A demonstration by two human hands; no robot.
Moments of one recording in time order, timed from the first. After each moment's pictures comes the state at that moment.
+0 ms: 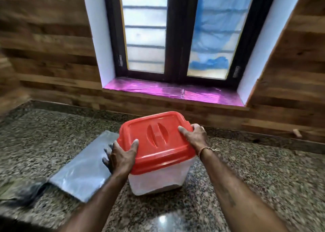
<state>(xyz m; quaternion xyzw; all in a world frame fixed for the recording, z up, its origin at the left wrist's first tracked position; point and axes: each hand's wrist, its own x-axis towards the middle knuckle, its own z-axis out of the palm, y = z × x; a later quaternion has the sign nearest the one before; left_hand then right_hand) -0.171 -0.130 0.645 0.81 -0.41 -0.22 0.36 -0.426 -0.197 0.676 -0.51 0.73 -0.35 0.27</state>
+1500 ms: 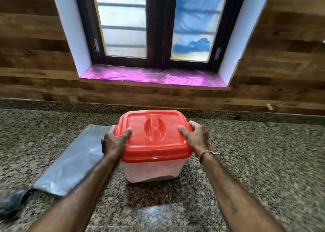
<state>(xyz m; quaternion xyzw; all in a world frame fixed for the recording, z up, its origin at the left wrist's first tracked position) -0.140 -0.152 0.645 0.69 -0.46 -0.37 0.42 -0.409 -0.122 0.664 -0.47 0.76 -0.39 0.22</state>
